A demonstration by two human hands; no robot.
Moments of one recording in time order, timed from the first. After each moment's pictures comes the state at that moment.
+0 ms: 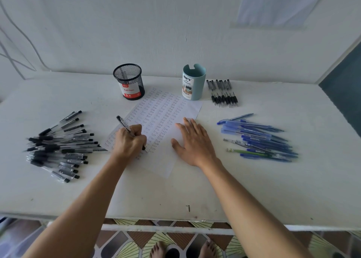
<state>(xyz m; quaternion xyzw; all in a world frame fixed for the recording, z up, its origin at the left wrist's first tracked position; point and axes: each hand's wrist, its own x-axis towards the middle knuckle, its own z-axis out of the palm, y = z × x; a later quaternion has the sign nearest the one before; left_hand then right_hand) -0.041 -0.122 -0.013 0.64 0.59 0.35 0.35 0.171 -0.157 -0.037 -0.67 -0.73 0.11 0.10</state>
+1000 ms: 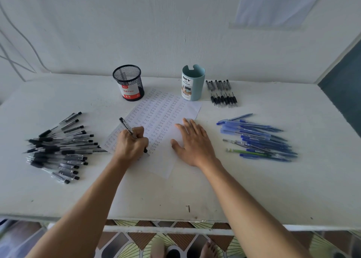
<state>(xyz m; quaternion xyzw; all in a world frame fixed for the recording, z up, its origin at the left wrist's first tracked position) -0.039 -0.123 -0.018 0.66 0.57 0.36 0.34 0.171 -0.158 -0.036 -0.67 -0.73 0.11 0.10</state>
